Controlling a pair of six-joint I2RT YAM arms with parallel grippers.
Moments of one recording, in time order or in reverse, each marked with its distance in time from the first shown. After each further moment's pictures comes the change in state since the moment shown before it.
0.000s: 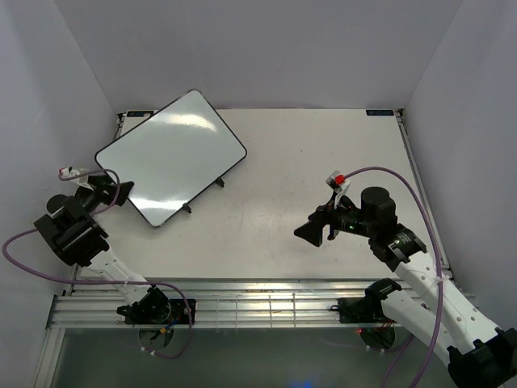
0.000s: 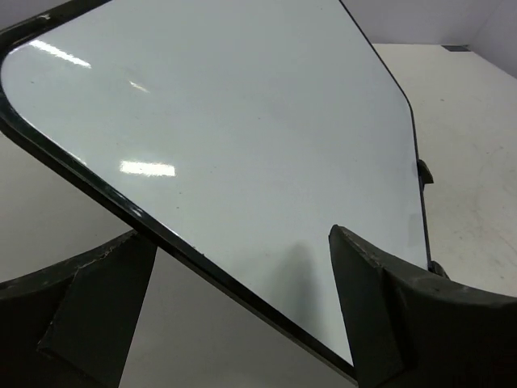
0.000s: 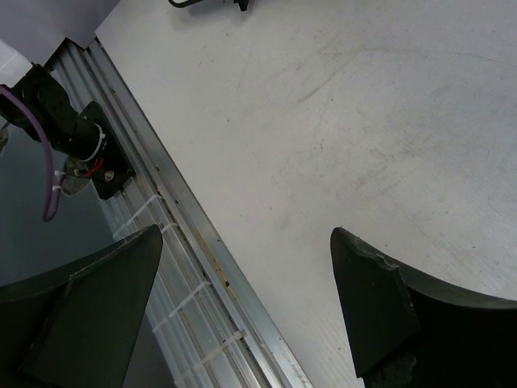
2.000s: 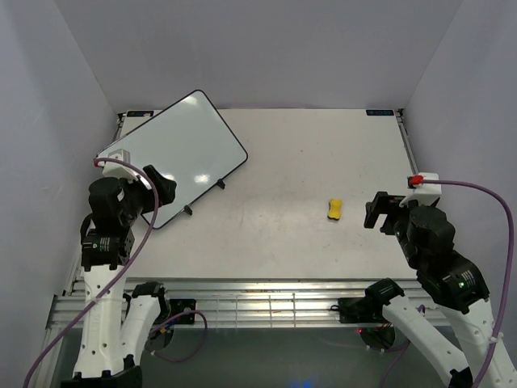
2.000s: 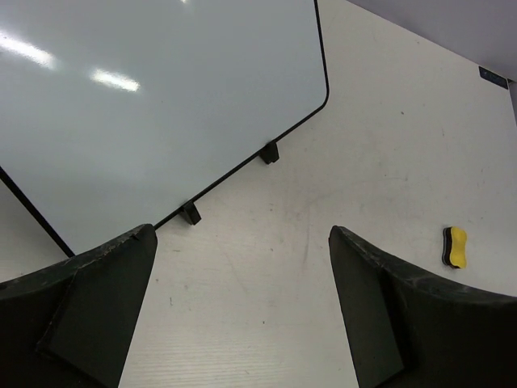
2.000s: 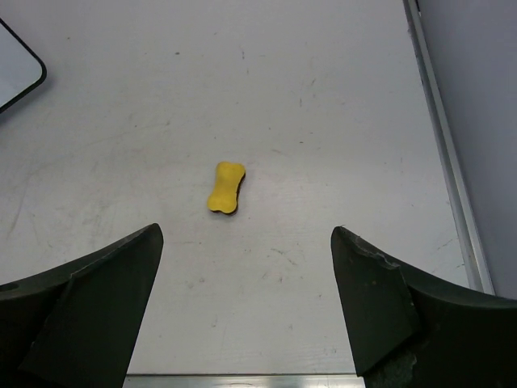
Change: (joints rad) left arm -0.758 -1.195 0.204 -1.917 -1.153 0.005; right arm 0.000 -0.251 0.343 -0.571 1.035 -0.018
